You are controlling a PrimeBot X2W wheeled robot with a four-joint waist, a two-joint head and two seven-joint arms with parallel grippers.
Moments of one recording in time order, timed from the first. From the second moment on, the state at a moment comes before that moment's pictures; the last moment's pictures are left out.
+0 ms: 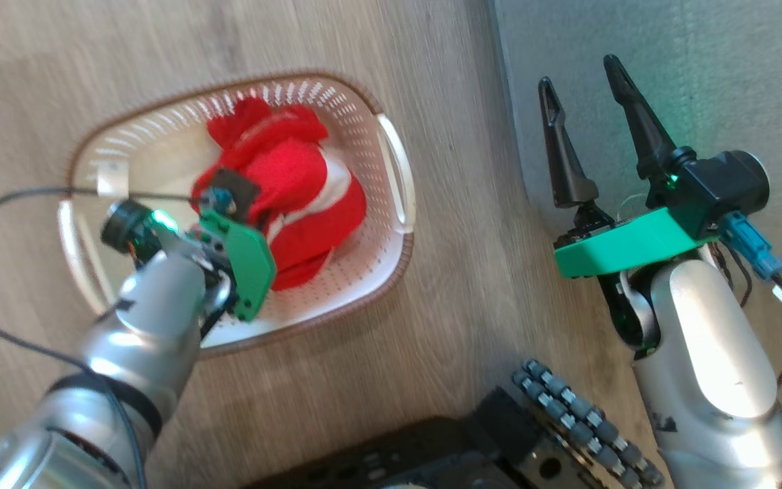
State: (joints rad) left arm -0.93 0.11 -0.88 1.23 -0.47 -0.13 -0.19; right arm -0.45 -0.04 0.17 0.16 0.13 0.13 -0.25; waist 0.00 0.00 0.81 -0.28
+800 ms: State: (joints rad) left arm -0.50 0.15 -0.56 0.65 -0.41 -0.11 -0.25; right arm -0.33 -0.05 0.12 0.31 0.07 0.13 -0.25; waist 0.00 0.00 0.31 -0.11
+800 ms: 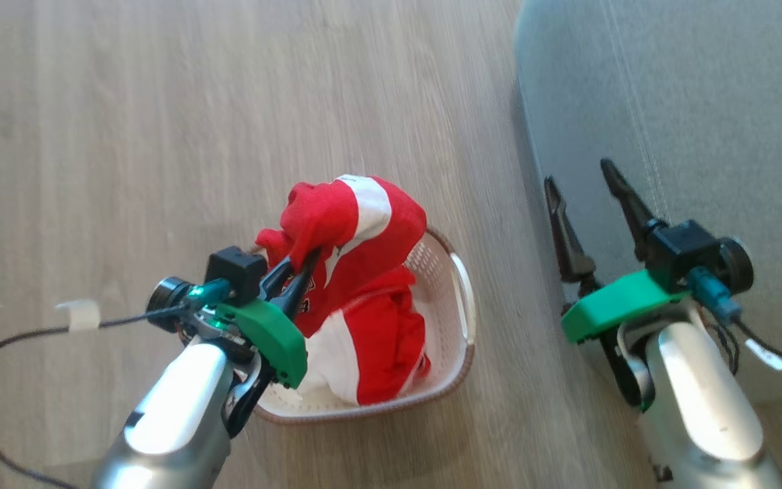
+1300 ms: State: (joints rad) left arm -0.27 0.09 -0.24 0.21 -0.23 -0.12 -0.25; right arm -0.23 -0.05 0.19 0.30 0.04 0.13 -0.25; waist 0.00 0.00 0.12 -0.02
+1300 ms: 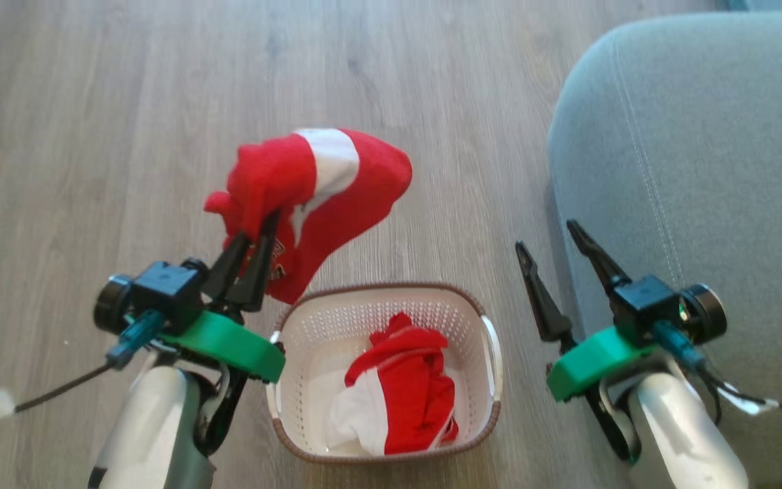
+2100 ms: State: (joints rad) left arm -0.22 0.05 -0.14 -0.20 -0.23 -0.13 -0.26; right arm -0.09 -0.07 0.21 0.23 0.06 0.13 -0.25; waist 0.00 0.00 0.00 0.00
